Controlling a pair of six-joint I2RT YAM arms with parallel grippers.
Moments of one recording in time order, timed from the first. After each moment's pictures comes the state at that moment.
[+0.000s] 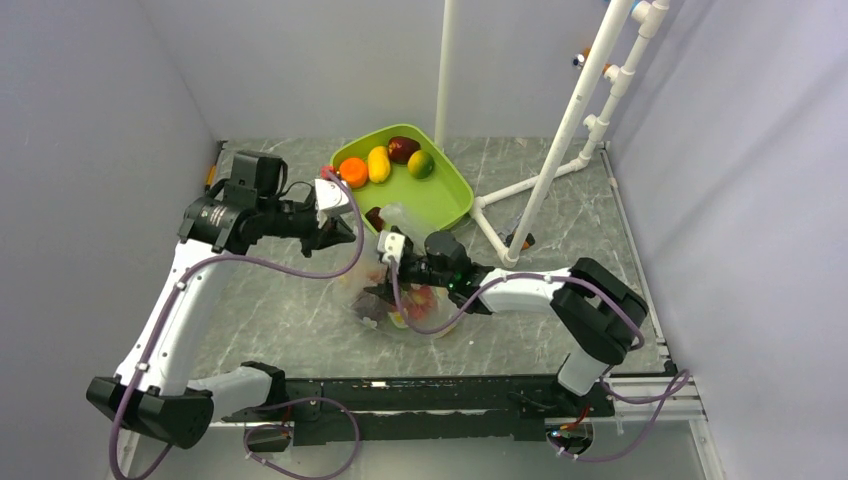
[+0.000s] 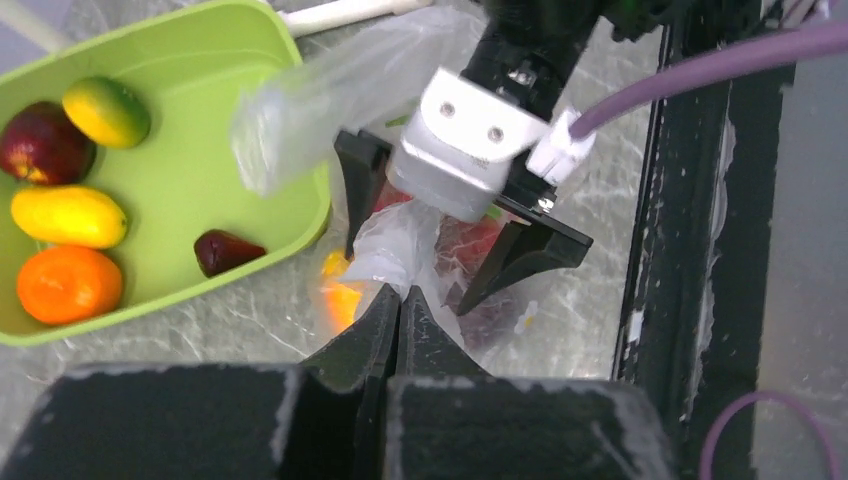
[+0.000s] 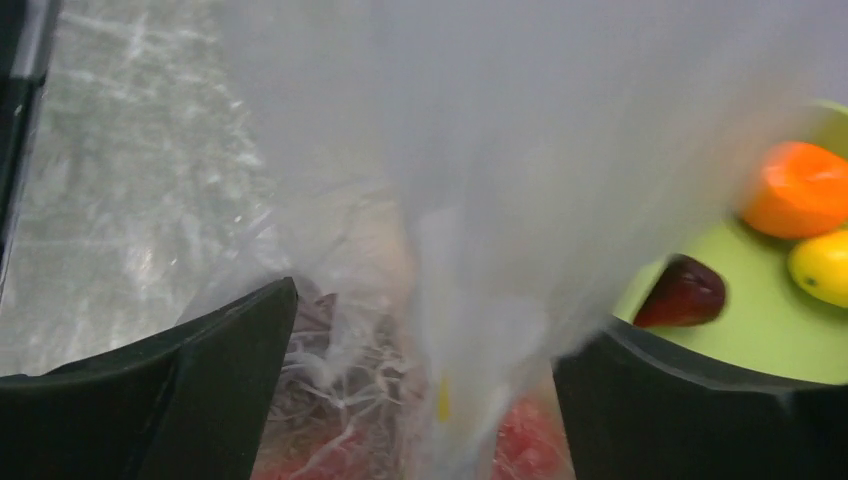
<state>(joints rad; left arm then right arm) -0.29 1.18 1.43 -1.07 0.85 0.81 0.91 1.67 0.79 0.66 -0.43 -0.34</state>
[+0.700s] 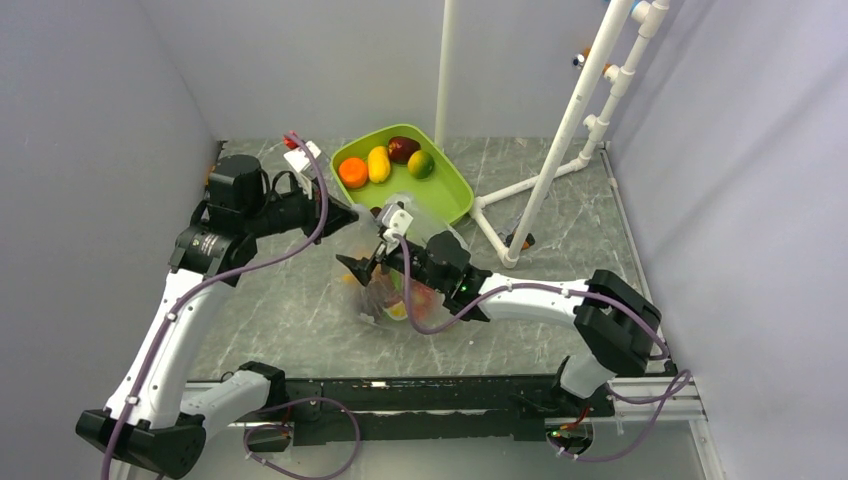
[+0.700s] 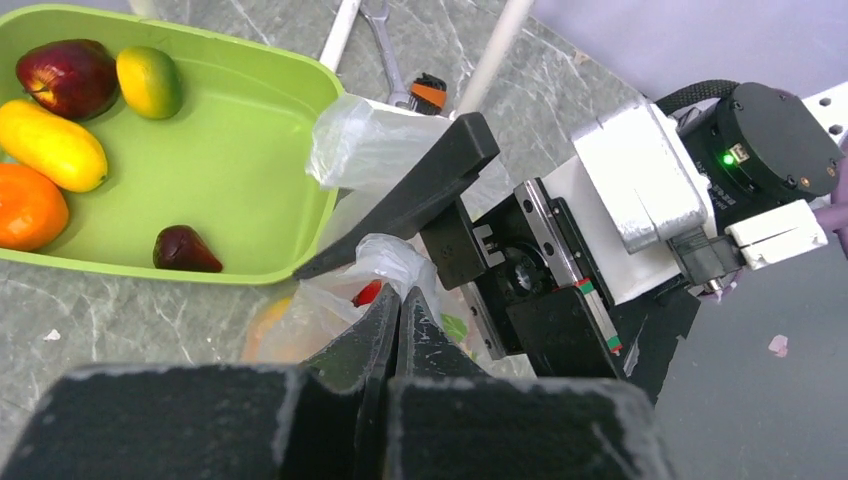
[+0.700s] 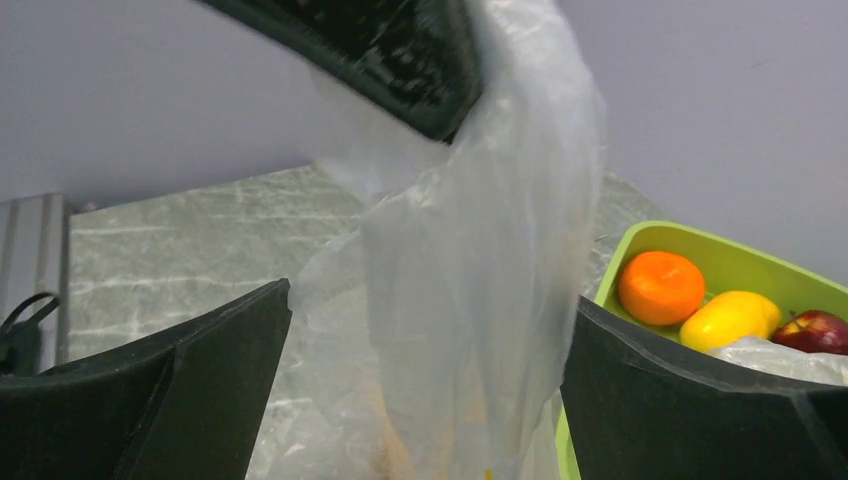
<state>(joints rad) -0.29 1.03 1.28 -0.61 0.71 0.02 1.04 1.56 0.89 0.79 -0.08 -0.09</state>
